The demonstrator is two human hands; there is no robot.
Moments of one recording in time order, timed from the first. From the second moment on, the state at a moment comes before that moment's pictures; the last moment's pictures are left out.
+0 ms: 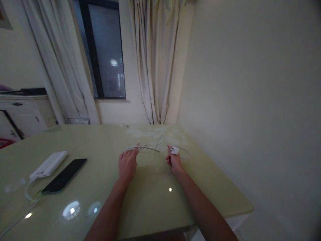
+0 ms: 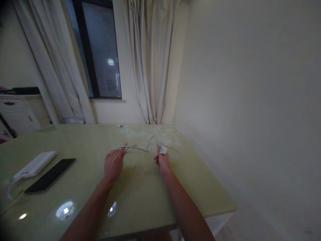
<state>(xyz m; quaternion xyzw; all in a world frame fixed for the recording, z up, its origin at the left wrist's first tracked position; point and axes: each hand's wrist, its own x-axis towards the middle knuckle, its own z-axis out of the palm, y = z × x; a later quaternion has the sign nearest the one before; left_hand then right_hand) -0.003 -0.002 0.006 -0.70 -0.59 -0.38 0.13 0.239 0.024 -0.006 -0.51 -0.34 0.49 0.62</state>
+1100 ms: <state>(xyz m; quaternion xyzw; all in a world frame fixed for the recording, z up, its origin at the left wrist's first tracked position) -0.013 0.014 -0.013 -0.66 -0.59 -0.44 -0.17 0.204 0.022 -0.017 -0.49 -0.31 0.55 0.60</state>
